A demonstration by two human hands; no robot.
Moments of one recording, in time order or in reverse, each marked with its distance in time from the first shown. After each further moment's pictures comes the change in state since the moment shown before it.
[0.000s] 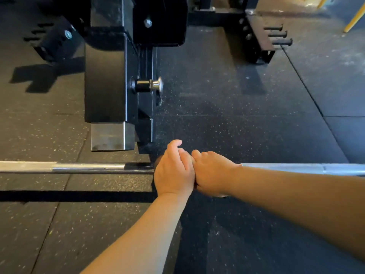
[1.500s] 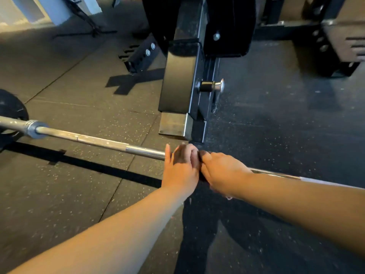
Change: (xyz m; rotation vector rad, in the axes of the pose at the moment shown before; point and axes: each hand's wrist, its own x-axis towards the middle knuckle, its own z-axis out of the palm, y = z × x) left_hand 0.008 -0.093 -0.059 0.291 -0.033 0.131; right_hand 0.046 -0.056 -0.011 0.236 0.143 -0.045
